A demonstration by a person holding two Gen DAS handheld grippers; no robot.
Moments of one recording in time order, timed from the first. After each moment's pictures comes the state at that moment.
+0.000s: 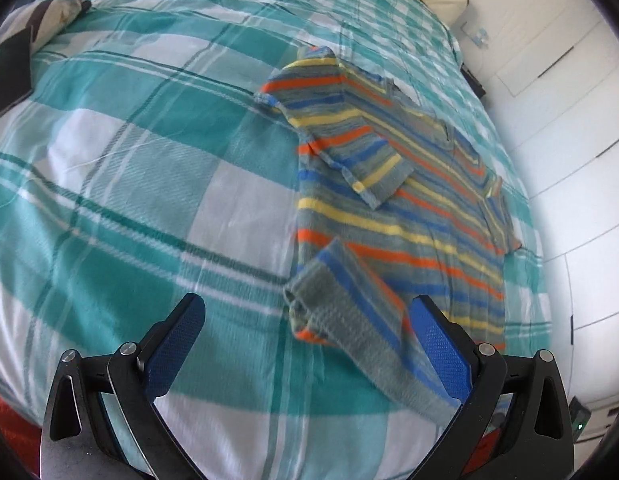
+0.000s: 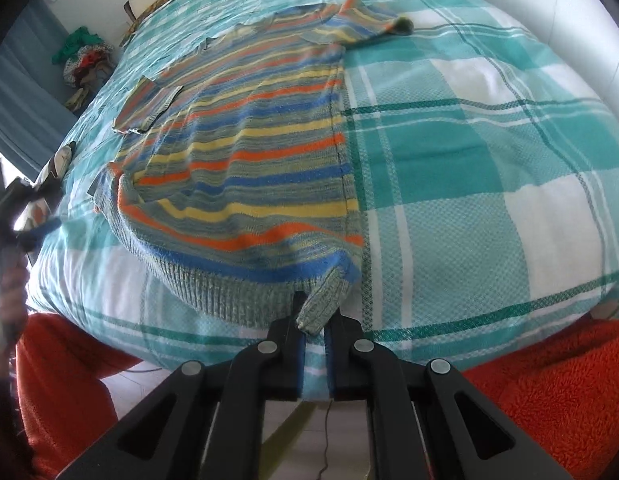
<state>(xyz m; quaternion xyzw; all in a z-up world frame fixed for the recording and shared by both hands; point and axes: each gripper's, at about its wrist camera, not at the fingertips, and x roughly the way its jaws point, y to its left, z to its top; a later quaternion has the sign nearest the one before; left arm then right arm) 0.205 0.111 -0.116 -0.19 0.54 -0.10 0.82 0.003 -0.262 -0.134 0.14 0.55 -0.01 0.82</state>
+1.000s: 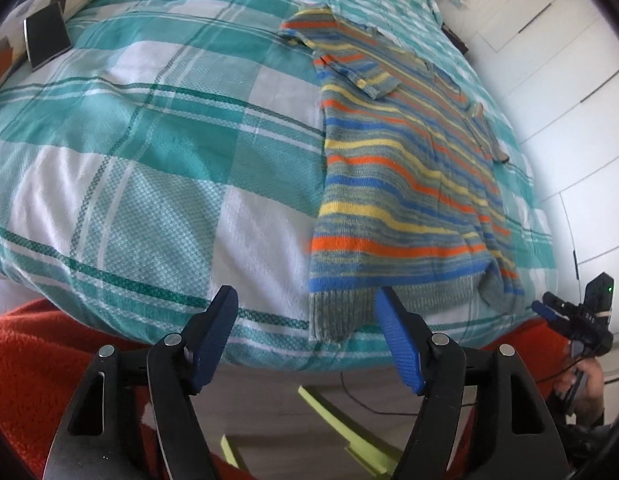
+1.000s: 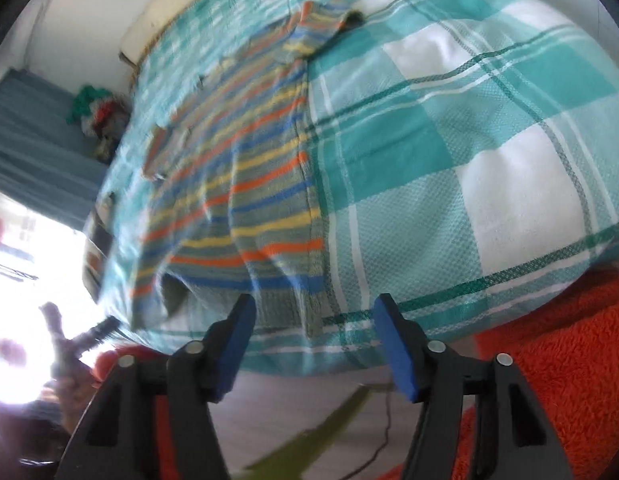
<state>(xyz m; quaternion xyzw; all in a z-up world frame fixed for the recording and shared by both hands) 0.076 0.140 -0.119 -0.15 0.56 -0.13 0.80 -0.024 -0.343 -0.127 0.30 0.53 0.04 0.79</state>
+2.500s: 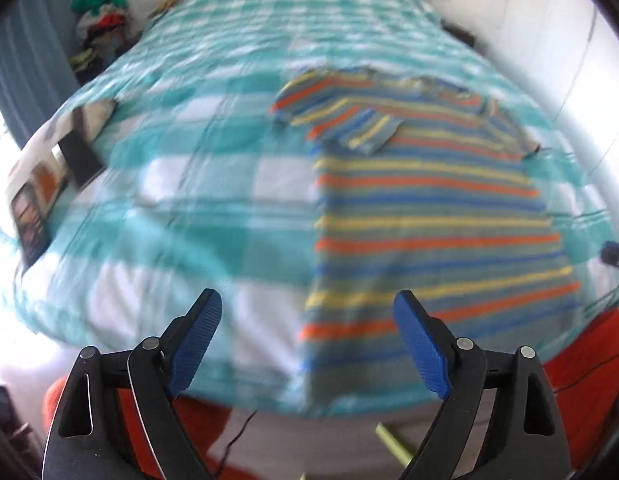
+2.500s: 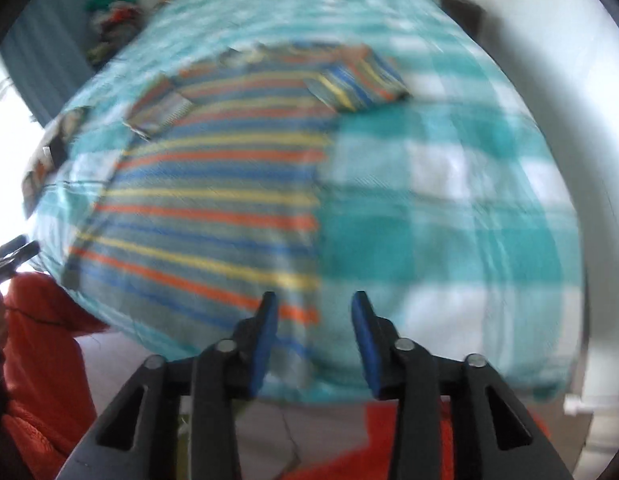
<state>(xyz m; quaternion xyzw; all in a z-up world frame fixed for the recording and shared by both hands) 0.087 0.068 -0.062 0.03 0.48 -0.06 0.88 0.045 -0.277 -0.068 0.03 0.53 0.06 0.85</state>
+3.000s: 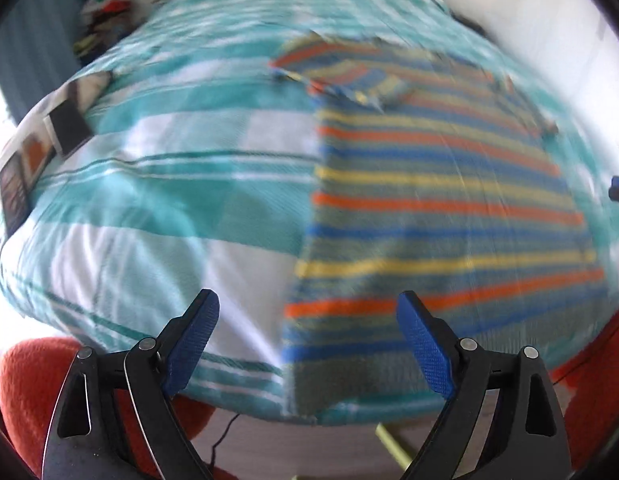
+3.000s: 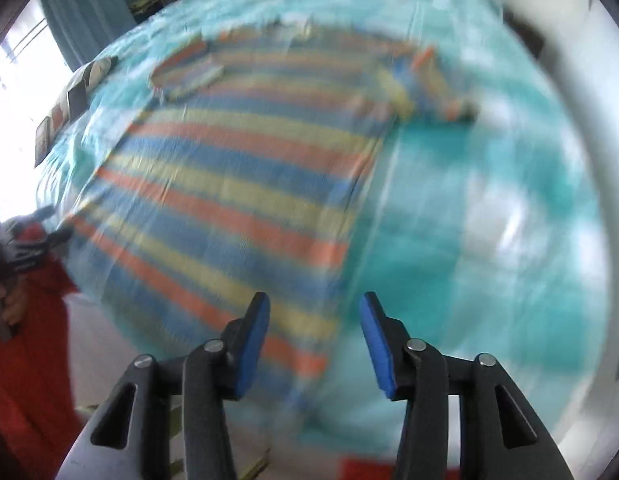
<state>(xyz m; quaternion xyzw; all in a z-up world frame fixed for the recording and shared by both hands) 0.081 0.076 -0.115 0.00 0.49 -0.02 0.87 0.110 -0.283 -0.064 -0.09 0.52 0.09 0.84</state>
